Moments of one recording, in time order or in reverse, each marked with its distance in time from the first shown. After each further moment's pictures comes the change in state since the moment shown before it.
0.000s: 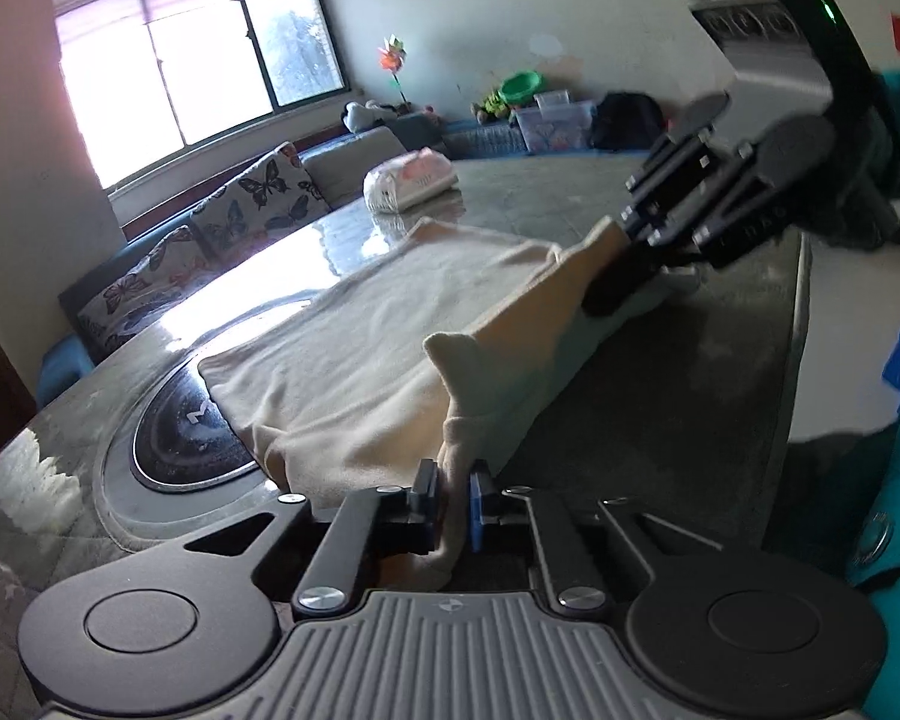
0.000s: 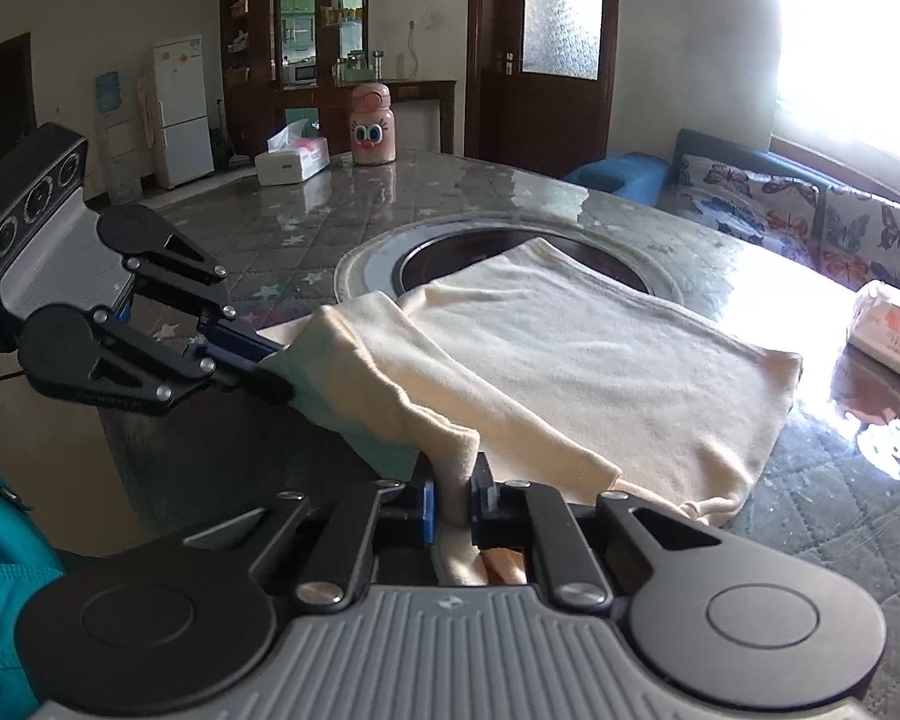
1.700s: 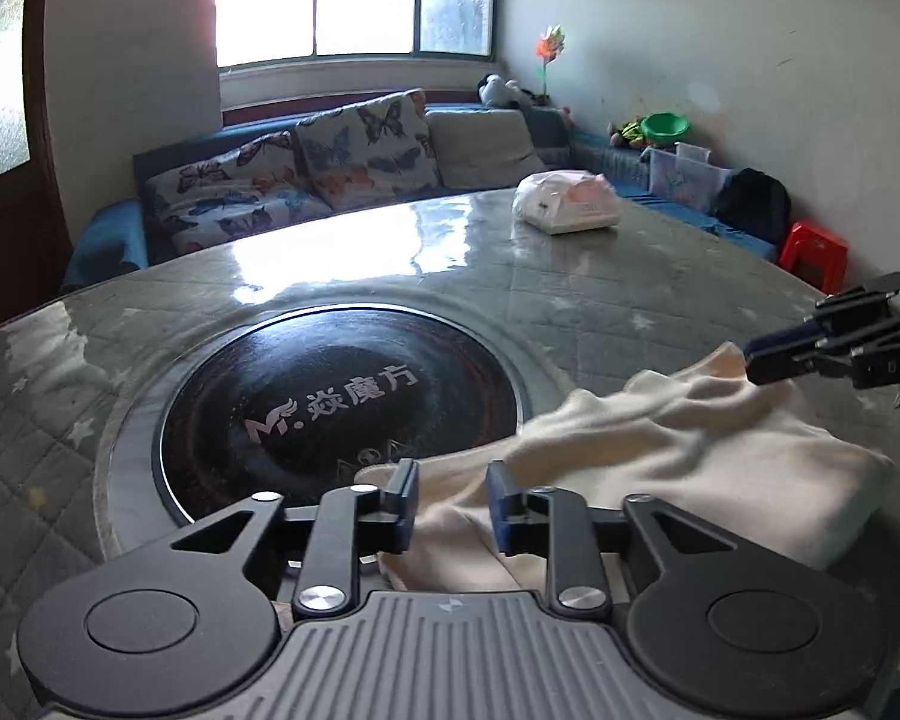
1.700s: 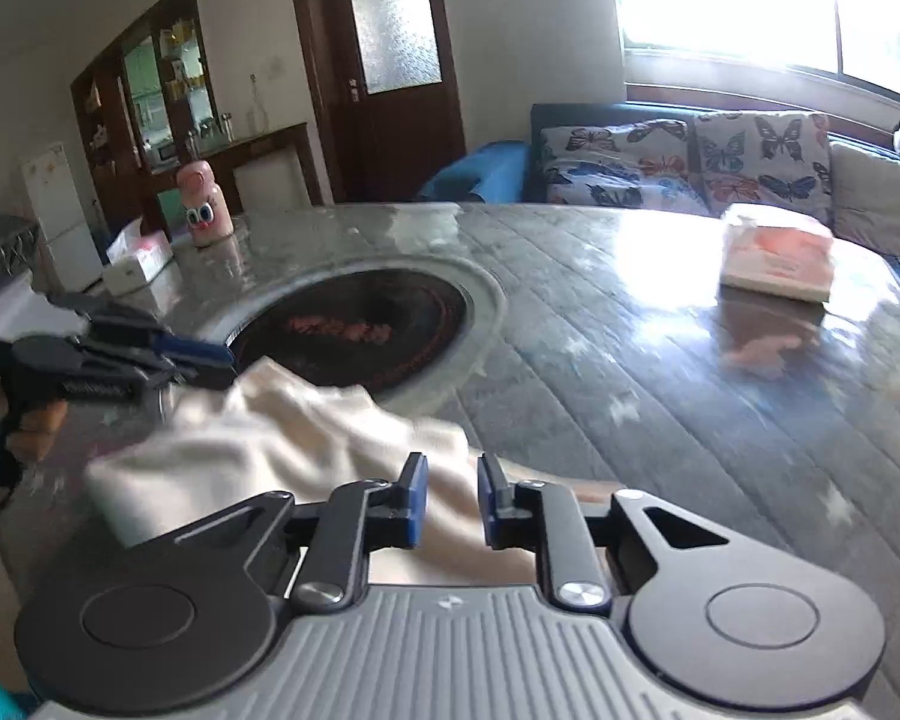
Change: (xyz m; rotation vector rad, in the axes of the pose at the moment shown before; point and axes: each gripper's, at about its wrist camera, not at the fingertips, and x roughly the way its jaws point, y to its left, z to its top) left arm 0.080 0.096 0.042 -0.354 0.055 0.062; right arm 0.010 -0.106 -0.001 0.306 -0.017 -0.143
